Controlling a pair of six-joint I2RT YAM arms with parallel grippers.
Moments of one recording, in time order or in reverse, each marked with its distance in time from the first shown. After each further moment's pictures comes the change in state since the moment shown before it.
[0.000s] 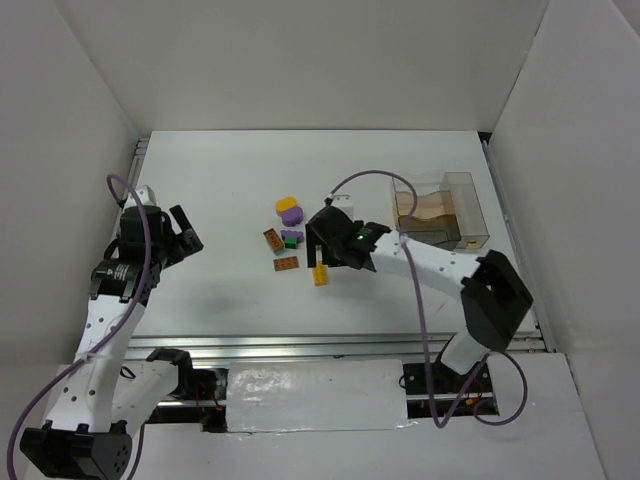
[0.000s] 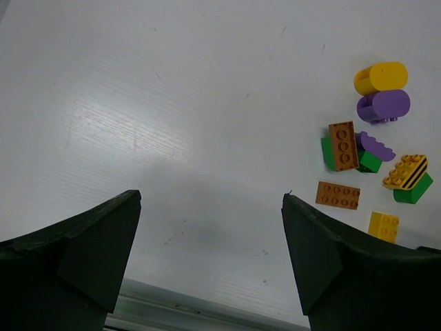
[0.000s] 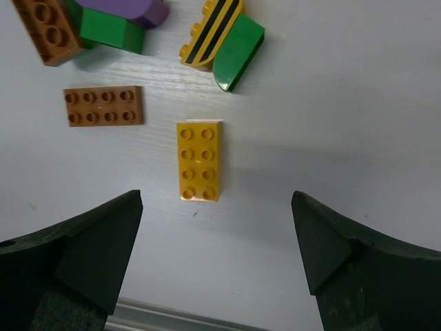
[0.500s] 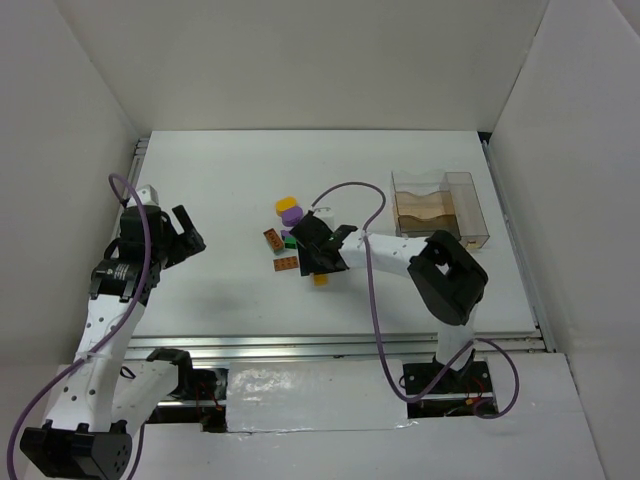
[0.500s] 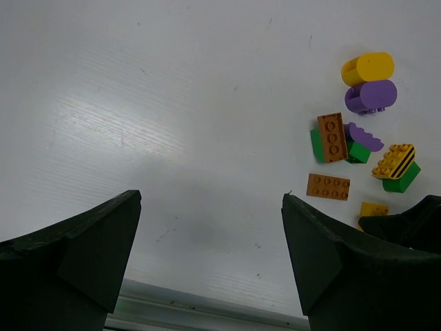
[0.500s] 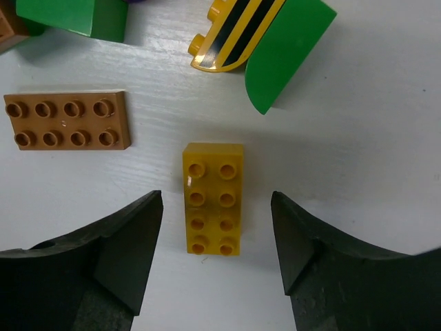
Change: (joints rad) left arm 0.002 0.004 0.000 0.002 0.049 0.002; right arm 0.022 0.292 0.090 0.050 -0.023 0.008
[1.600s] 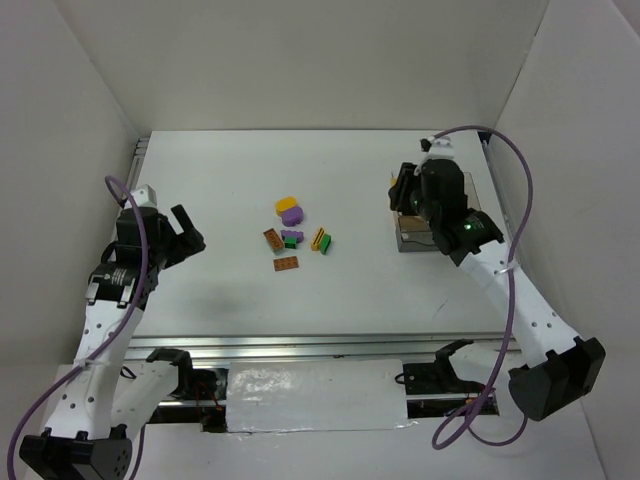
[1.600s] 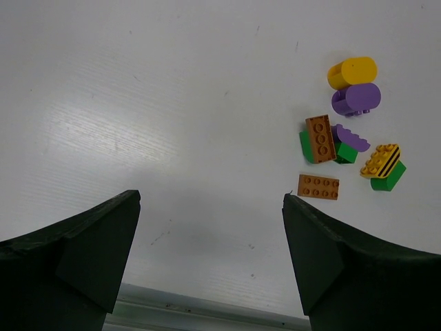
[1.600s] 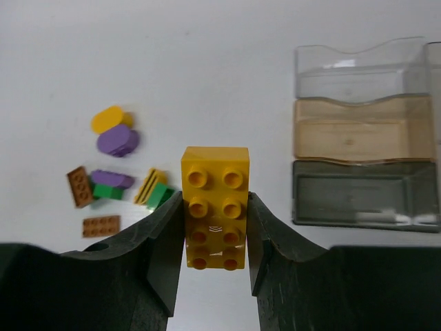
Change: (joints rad) left arm 0.000 -0.029 0.000 0.010 0.019 0.002; right arm -0.433 -0.721 -0.077 0.026 -0.114 -0.315
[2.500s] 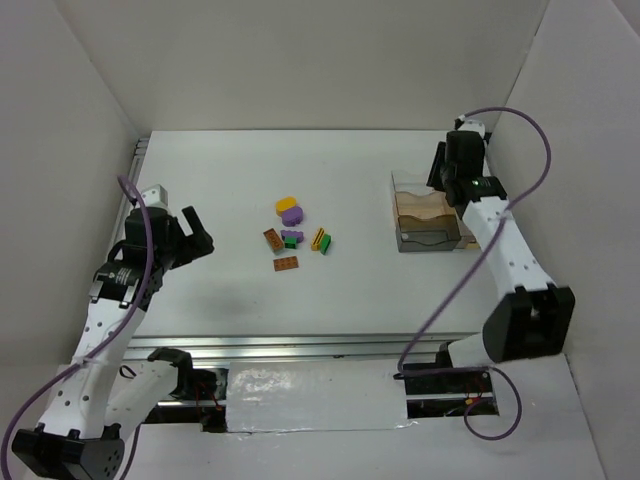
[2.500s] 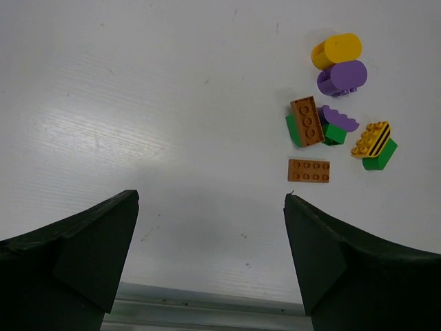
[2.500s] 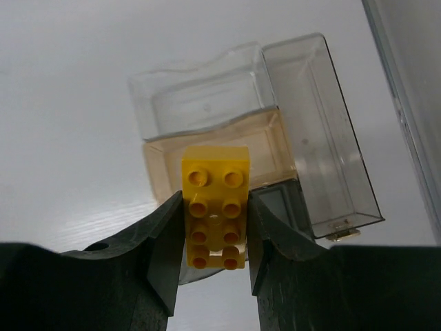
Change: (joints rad) left arm -0.076 0.006 0.000 0.000 0.003 0.000; right arm -0.333 0.225 0.158 -0.028 0.076 -0.126
